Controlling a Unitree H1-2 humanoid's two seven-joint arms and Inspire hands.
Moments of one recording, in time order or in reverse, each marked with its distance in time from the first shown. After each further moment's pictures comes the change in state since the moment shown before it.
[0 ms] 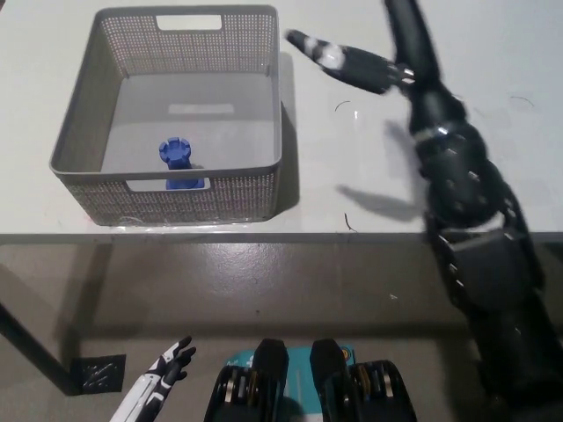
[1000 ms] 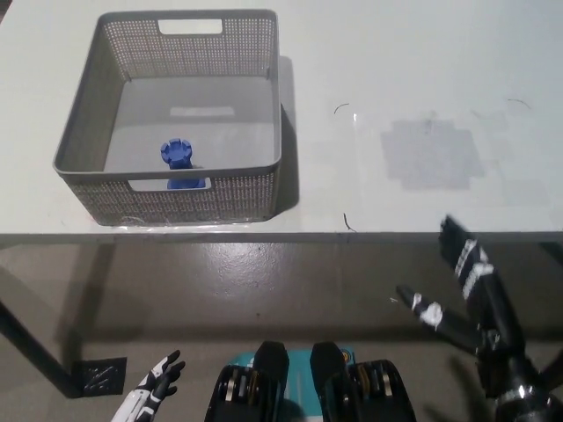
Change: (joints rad) left_arm 0.047 -0.015 0.035 0.017 0.000 -0.021 0.005; right_arm 0.736 -0.018 -0.026 -0.170 0.209 0.025 0.114
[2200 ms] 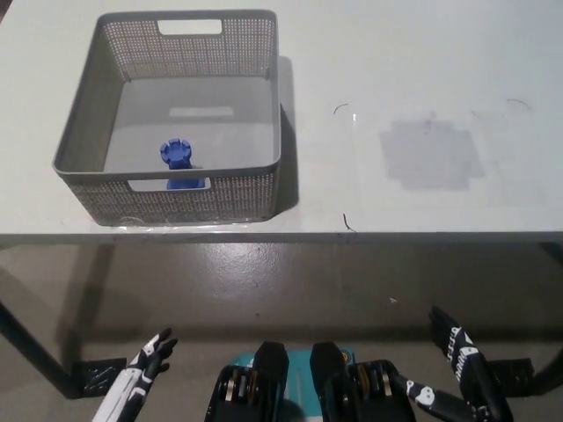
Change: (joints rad) left_arm -0.026 -0.001 0.031 -0.030 0.000 0.000 0.002; right_arm 0.101 -0.017 0.019 0.184 -0.011 -0.102 0.037
